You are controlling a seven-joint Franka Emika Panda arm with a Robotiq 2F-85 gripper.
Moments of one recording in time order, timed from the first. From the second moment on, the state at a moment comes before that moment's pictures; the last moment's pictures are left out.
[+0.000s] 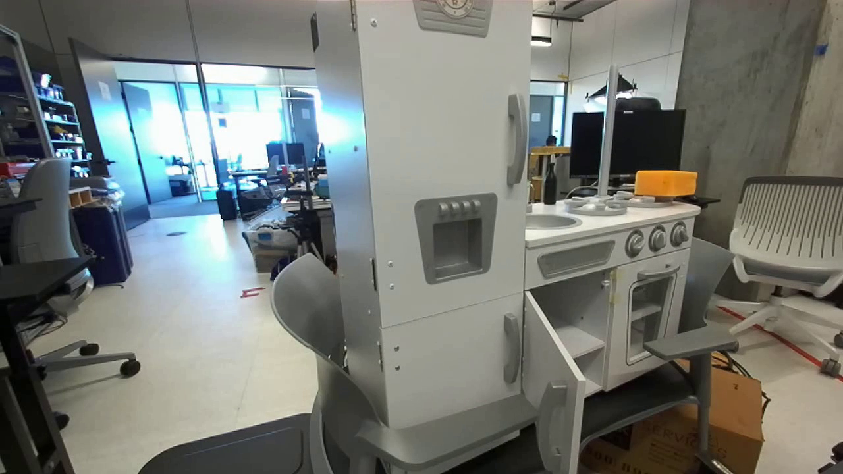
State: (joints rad) arm 0.50 0.53 0.09 -0.50 -0.49 1.14 -0.91
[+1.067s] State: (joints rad) arm 0.52 0.53 0.07 -0.51 -0.45 0.85 -0.83
